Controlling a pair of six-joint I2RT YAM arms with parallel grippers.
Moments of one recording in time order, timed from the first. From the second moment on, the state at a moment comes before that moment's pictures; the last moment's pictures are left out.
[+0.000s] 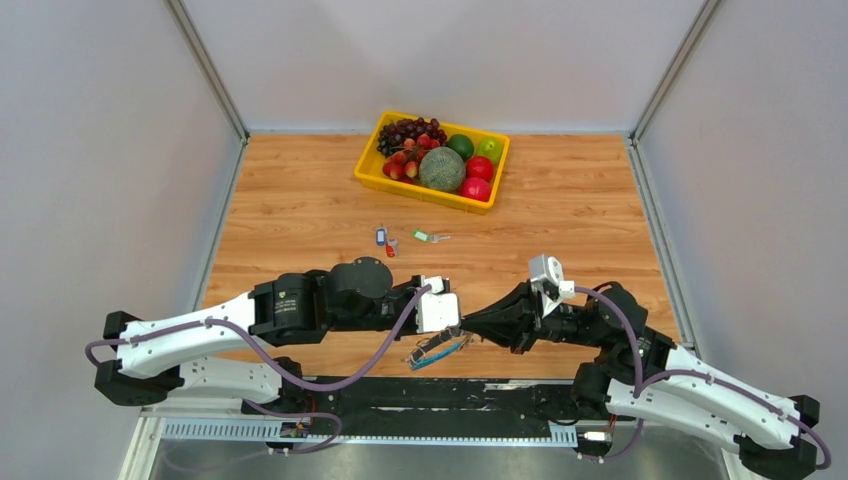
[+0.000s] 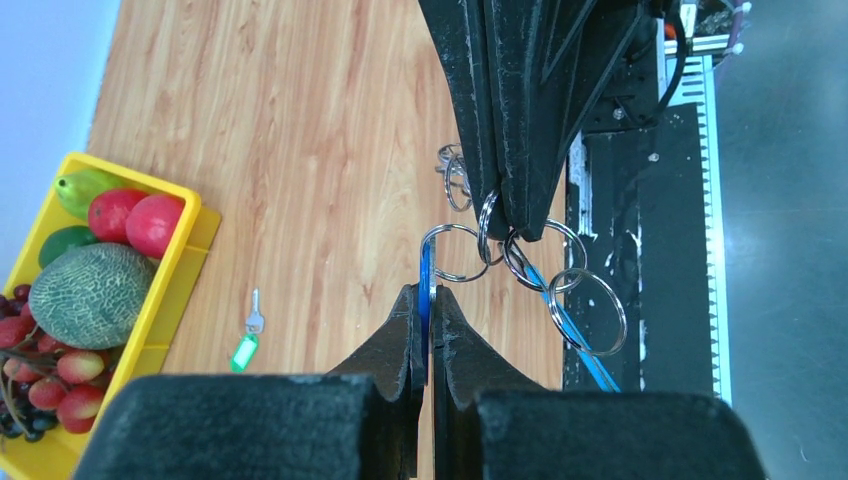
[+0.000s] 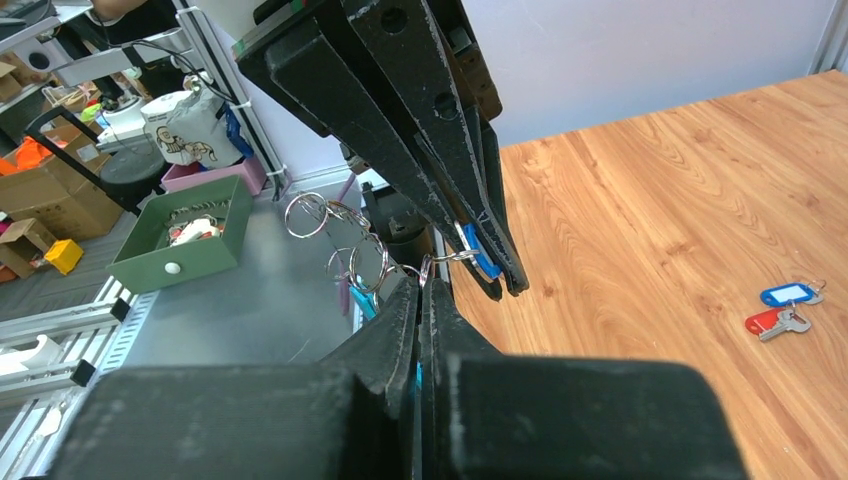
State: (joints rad) left arm -1.35 1.04 1.20 -0.59 0.00 0.32; right arm 1.11 0.50 0.60 0.07 -0.36 0.27
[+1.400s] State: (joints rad) left arm -1.36 1.03 1.20 -0.60 -0.07 0.47; right arm 1.10 0.62 0.61 0.08 -0.30 0.38
